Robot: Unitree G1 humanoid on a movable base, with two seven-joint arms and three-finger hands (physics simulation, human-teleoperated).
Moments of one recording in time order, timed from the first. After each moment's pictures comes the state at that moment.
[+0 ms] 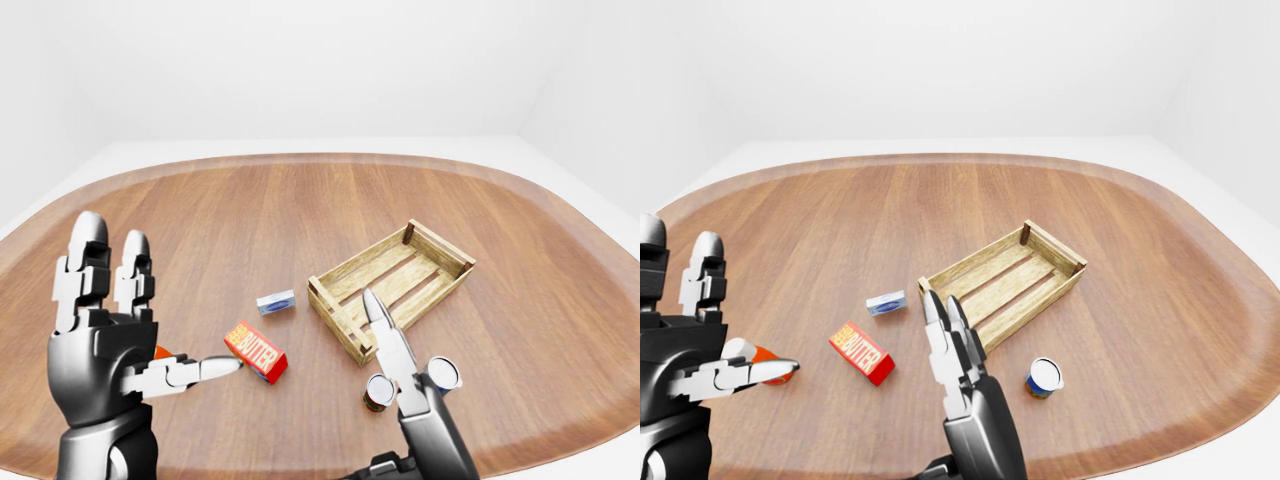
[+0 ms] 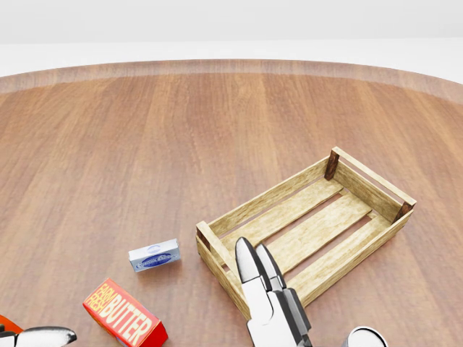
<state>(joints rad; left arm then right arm) 0.29 -0.08 0.33 -0.84 -0.25 0.09 -0.21 0.53 -0.46 0.77 -0.91 -0.60 0.09 -0.36</state>
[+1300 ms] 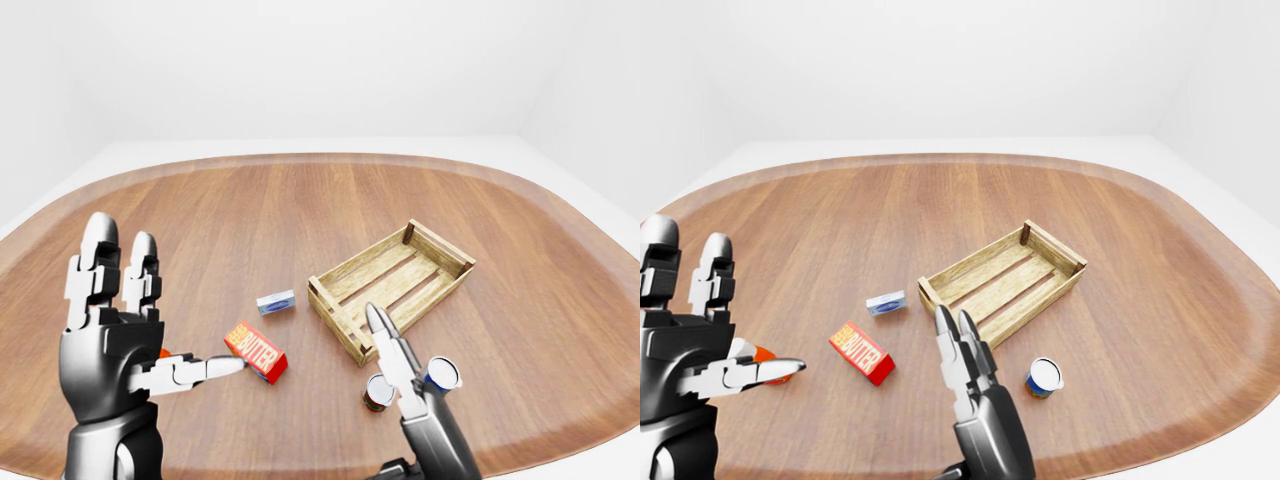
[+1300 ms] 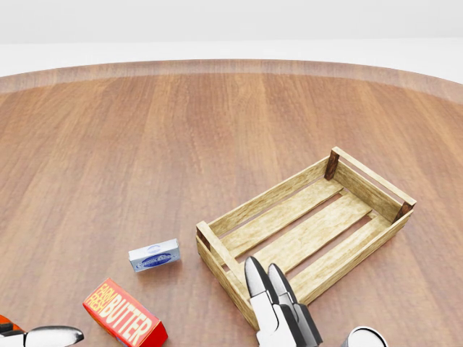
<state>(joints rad) 0.29 -0.07 0.30 -0.83 -0.24 0.09 -0.20 0.59 -0.51 0.71 -0.87 -0.59 0.09 -0.36</state>
